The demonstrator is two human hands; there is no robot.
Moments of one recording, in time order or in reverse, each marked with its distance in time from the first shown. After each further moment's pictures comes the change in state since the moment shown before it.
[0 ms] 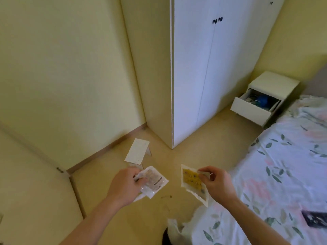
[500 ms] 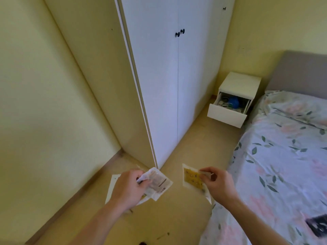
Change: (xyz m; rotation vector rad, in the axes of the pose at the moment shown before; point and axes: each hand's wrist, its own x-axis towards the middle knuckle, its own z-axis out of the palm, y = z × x) left_hand 0.279 0.080 -0.009 -0.076 -0.168 0.218; right_hand 0.212 -0.018 -0.028 0.062 0.274 0.121
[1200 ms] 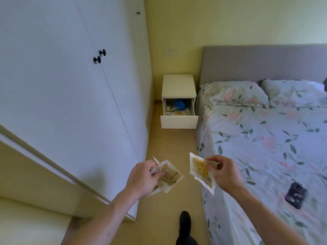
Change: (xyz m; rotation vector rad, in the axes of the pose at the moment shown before) left_hand 0.388 0.137 0.048 0.193 -0.382 0.424; right_hand 0.252 -0.005 -0.054 0.008 0.470 0.337
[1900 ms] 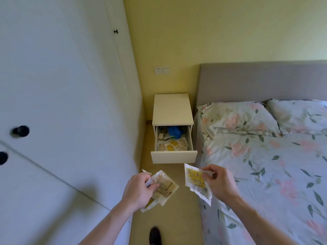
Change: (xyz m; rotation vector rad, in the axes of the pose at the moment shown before) left_hand 0.383 0.053 -0.020 0.000 -0.047 0.007; right_hand 0.378 -0.038 0.001 0.000 -0.002 0.019
